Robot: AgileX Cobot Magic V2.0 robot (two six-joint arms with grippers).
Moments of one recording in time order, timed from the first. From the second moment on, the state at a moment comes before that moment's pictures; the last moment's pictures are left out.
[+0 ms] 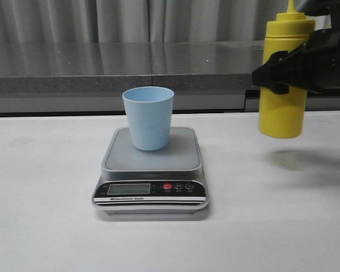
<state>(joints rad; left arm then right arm) -0.18 0.39 -0.41 -0.12 0.35 0.05 0.15 1.70 -0.72 -0.38 -0.69 0.25</state>
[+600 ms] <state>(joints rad) -0.18 0.39 -0.41 -0.12 0.35 0.05 0.15 1.81 -0.72 -0.37 -0.73 0.25</state>
